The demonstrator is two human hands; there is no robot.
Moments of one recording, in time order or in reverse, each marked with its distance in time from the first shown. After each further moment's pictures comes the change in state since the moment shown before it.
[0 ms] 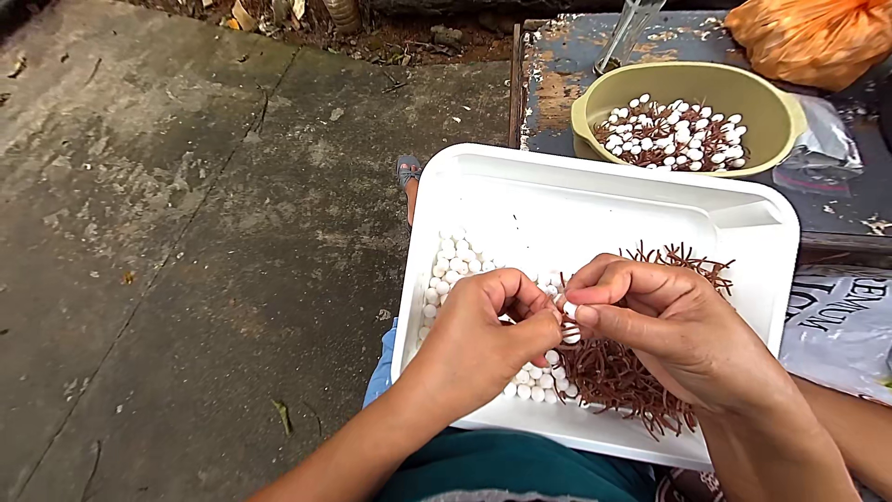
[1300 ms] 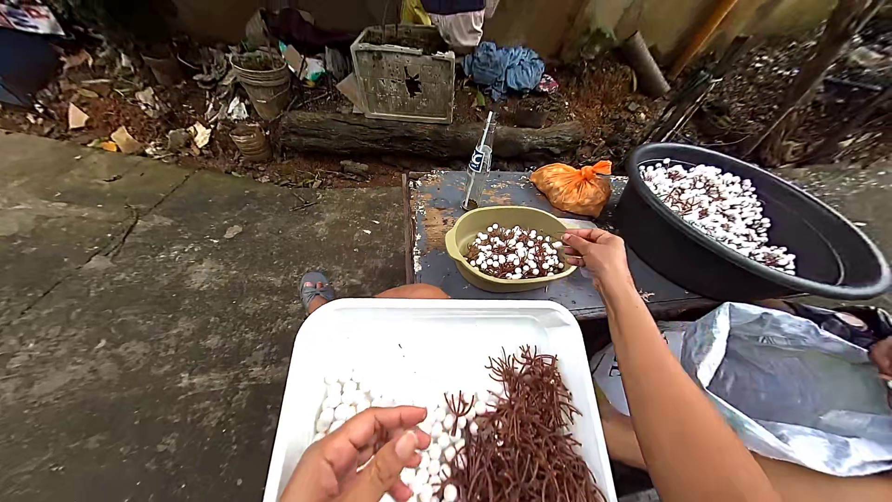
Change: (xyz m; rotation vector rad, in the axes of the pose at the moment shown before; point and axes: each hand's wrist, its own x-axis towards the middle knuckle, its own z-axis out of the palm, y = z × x) left_hand -0.006 -0.004 -0.026 0.037 -0.095 0.061; right_hand 0.102 -0.013 -0.213 -0.423 0.943 0.075
